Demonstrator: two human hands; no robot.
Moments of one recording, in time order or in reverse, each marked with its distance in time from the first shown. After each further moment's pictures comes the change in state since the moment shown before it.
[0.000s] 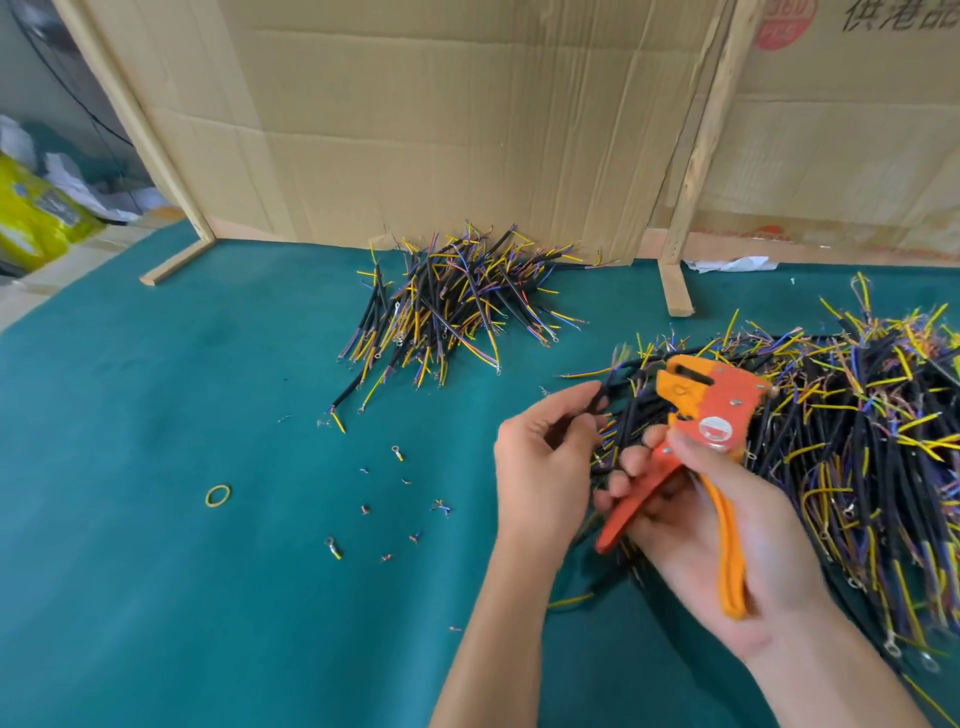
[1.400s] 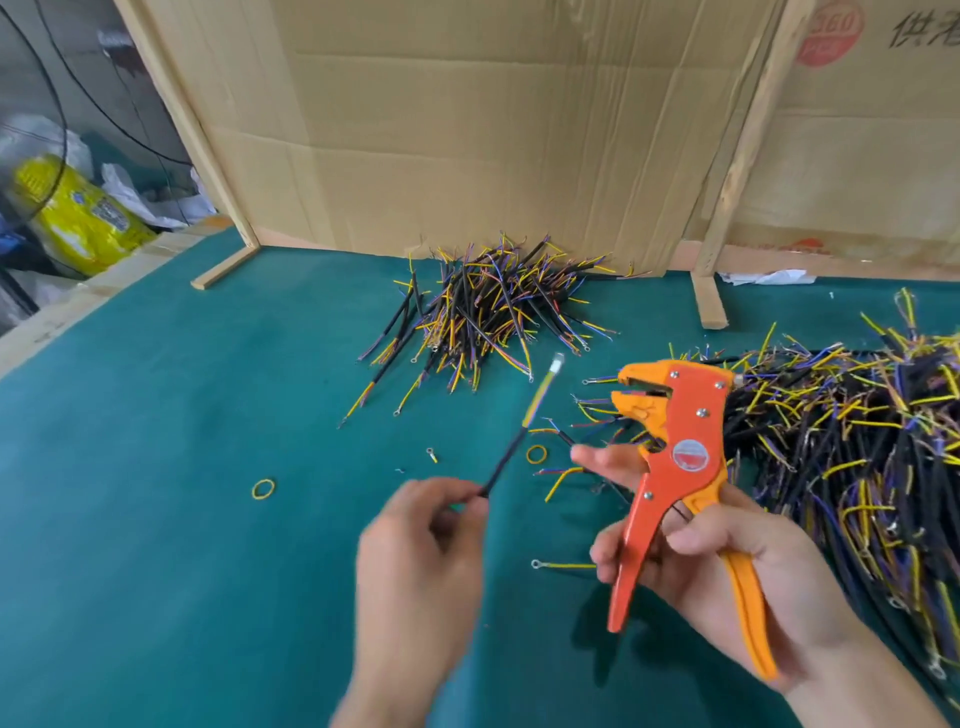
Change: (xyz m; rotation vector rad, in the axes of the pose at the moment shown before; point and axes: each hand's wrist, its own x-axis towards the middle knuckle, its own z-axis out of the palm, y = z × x) left_hand -0.067 0.017 -0.108 0.652 0.305 0.161; right_hand -0.025 -0.005 0.028 -0.128 -0.266 0.172
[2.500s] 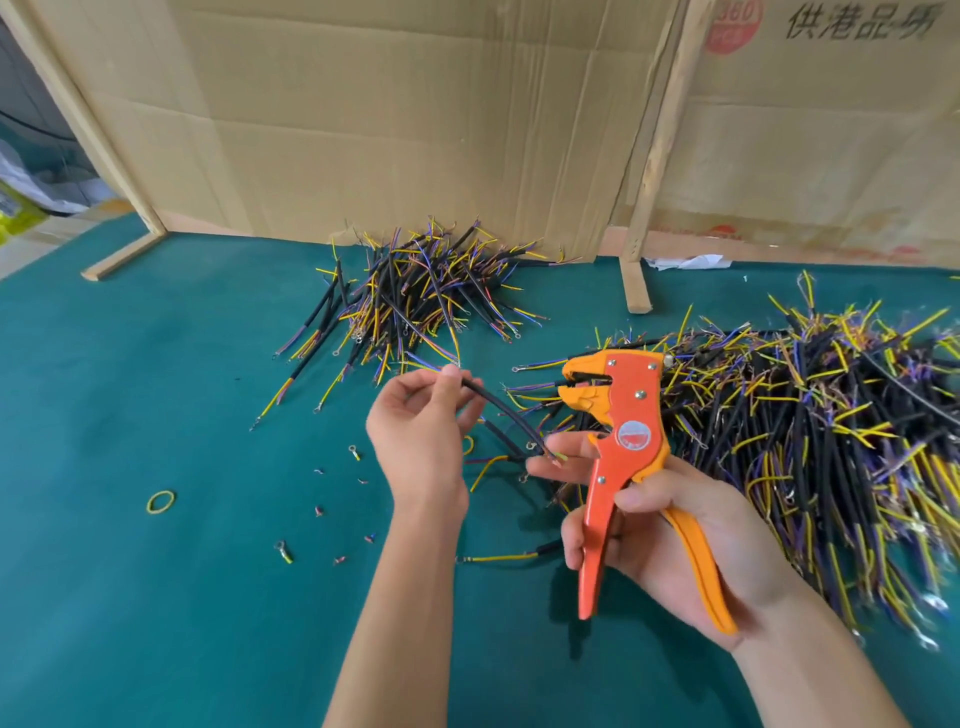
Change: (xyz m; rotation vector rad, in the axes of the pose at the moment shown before) left_hand 0.074 0.039 0.094 -0.963 0.169 -0.397; right_hand -0.008 -0.019 -0.027 -0.089 0.056 0.035
